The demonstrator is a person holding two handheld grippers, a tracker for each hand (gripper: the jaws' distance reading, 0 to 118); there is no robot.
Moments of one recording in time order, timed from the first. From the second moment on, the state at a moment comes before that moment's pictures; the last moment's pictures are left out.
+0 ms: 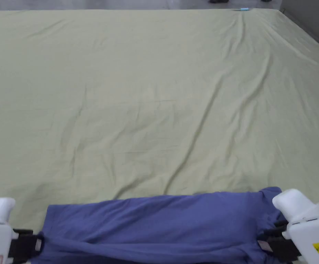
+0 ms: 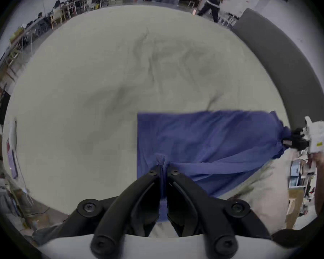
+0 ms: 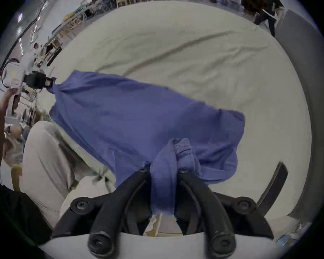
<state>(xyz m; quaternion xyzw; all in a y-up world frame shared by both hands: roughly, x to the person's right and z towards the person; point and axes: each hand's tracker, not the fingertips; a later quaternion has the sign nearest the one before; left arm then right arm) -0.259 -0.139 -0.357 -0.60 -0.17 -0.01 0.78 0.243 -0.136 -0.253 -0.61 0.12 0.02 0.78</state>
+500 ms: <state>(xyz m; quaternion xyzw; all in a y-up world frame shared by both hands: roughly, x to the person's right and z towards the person) -0.268 -0.170 -0.343 -0.61 -0.12 0.05 0.78 0.242 -0.151 -0.264 -0.64 0.10 0.04 0.76</state>
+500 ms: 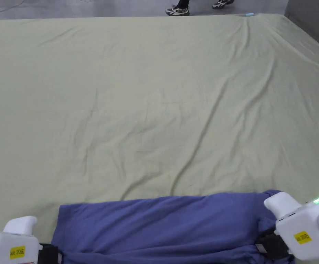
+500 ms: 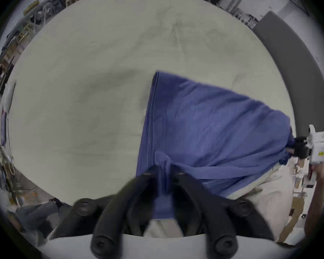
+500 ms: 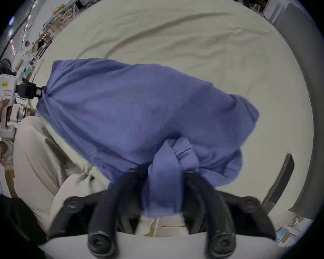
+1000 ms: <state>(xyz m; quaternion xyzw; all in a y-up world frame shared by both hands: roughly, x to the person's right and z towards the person) -0.248 -0.134 -0.281 -0.58 -0.17 0.14 0.78 0.189 -0.091 -0.198 -0.54 0.11 -0.04 0.83</state>
